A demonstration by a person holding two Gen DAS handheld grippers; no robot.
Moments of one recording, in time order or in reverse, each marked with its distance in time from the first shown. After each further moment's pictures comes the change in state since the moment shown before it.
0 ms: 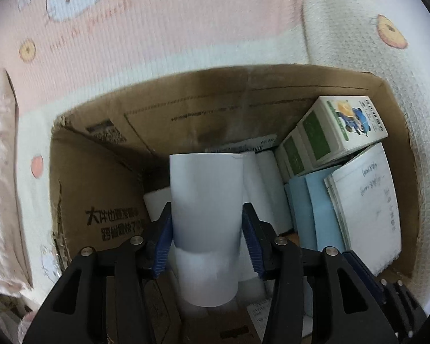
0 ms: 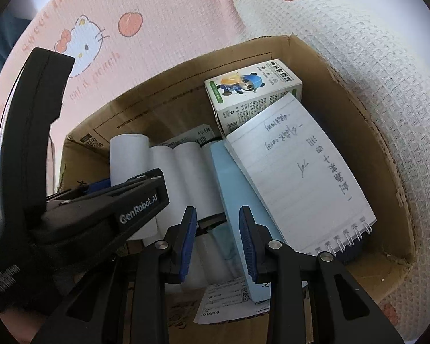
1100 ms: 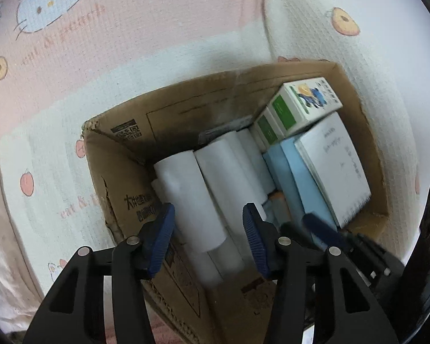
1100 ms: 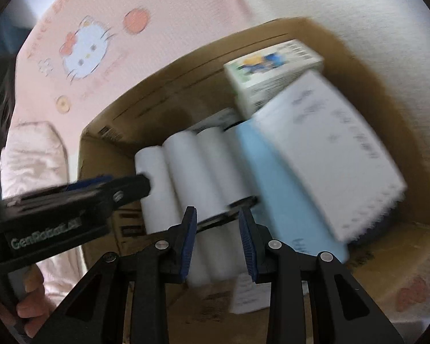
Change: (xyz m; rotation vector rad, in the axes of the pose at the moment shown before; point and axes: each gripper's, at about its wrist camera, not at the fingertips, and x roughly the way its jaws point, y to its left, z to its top) left arm -0.041 0.033 -0.002 0.236 0.062 -0.178; right arm -0.007 0.005 -0.019 0.071 0.007 0.076
